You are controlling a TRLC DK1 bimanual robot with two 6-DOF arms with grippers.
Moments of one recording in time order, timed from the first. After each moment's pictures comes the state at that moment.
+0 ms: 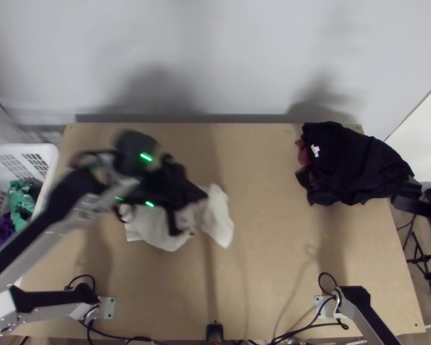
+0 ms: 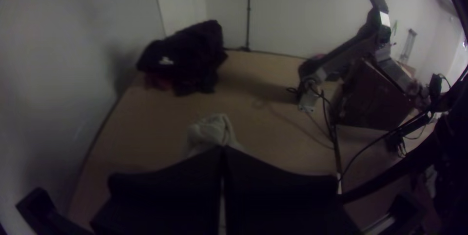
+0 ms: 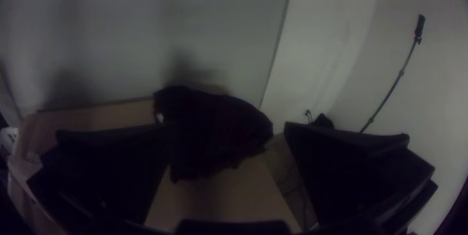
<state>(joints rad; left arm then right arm) -0.76 1.39 1.63 -0.89 0.41 0.43 0.01 0.81 1.52 -1.14 0.37 0.07</state>
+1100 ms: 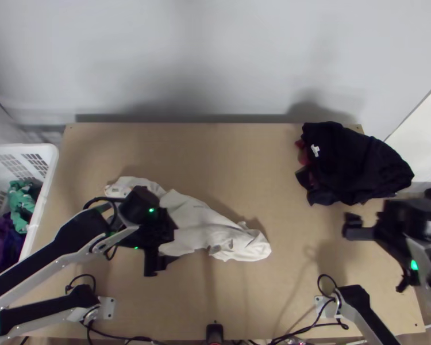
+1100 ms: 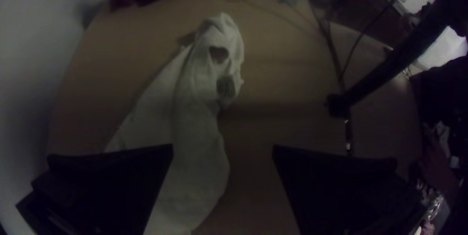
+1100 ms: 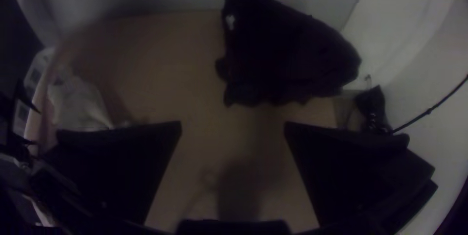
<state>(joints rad) -0.79 1.16 1.10 -0.97 0.27 0.62 0.16 0.73 1.16 -1.22 0.11 0.09</state>
